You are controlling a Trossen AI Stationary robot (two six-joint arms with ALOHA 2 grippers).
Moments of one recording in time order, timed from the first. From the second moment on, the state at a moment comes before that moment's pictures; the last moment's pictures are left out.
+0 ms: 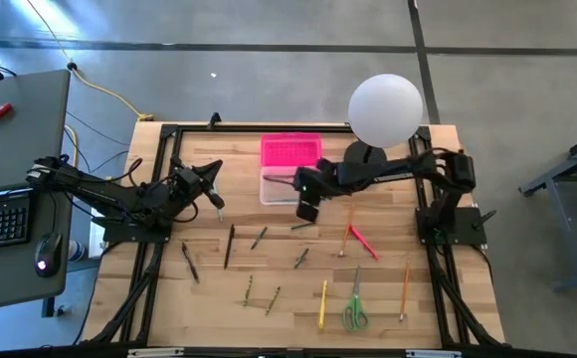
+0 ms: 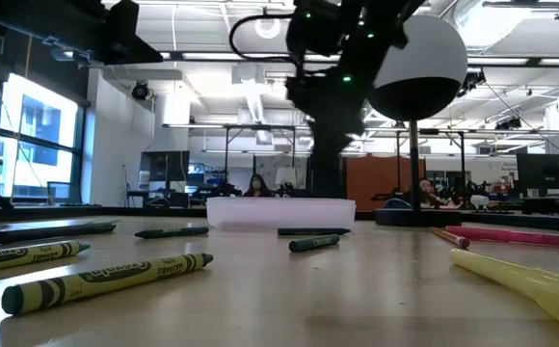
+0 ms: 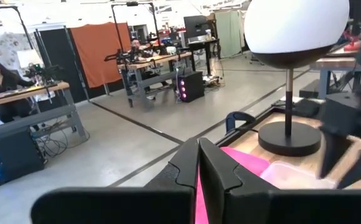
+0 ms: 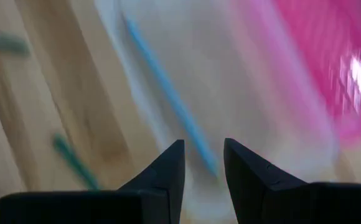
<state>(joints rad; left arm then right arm) -0.24 0.69 0.31 0.46 -1.09 0.19 -0.09 1.80 1.29 -0.64 0.25 0.27</state>
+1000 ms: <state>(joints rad) -0.24 0.69 0.31 0.42 -1.09 0.17 0.53 1.26 0.51 -0.27 0.60 1.04</state>
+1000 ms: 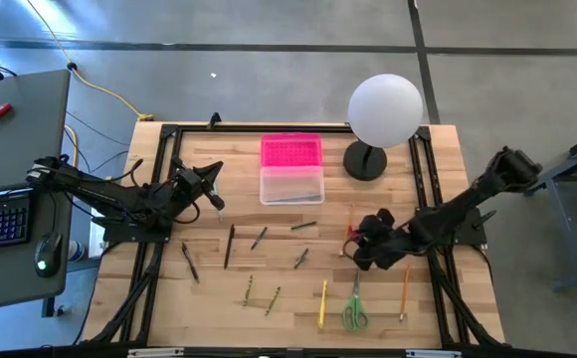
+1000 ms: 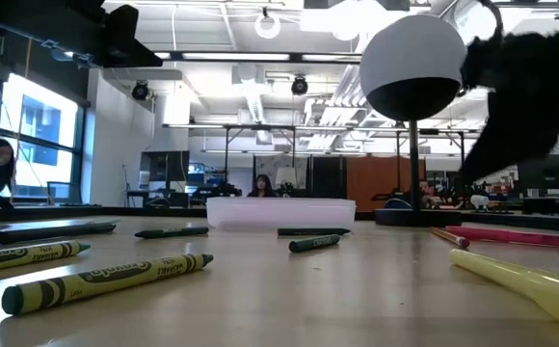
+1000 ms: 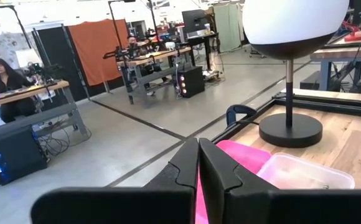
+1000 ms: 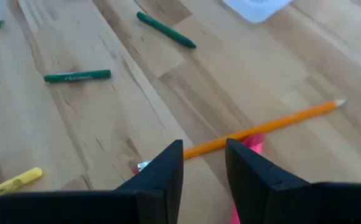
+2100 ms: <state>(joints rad) -0.24 0.69 0.31 0.34 -1.09 0.06 0.53 1.26 0.41 -0.26 0.63 0.99</state>
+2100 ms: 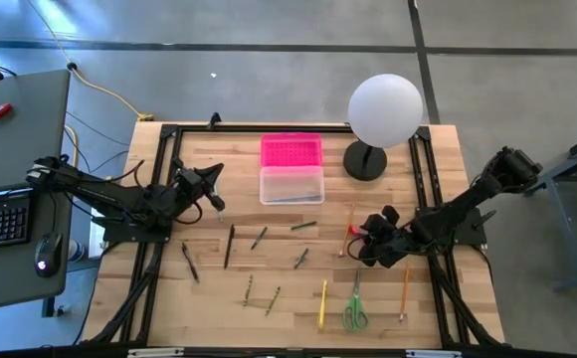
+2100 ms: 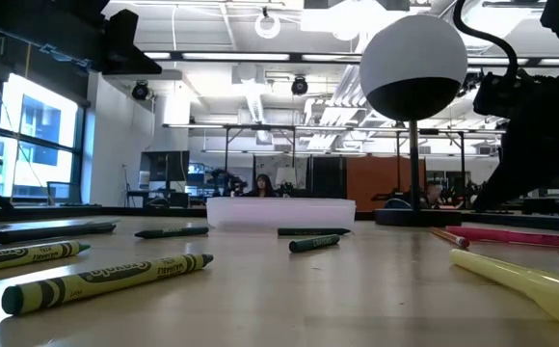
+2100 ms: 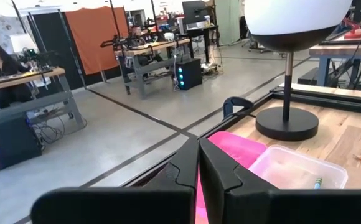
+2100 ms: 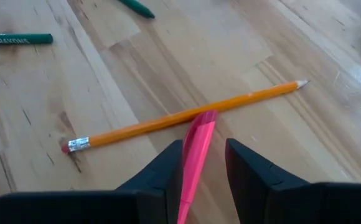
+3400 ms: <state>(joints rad) -0.24 0.69 0.31 0.33 -1.09 0.05 0.52 1.56 0.12 0.51 0.74 0.73</state>
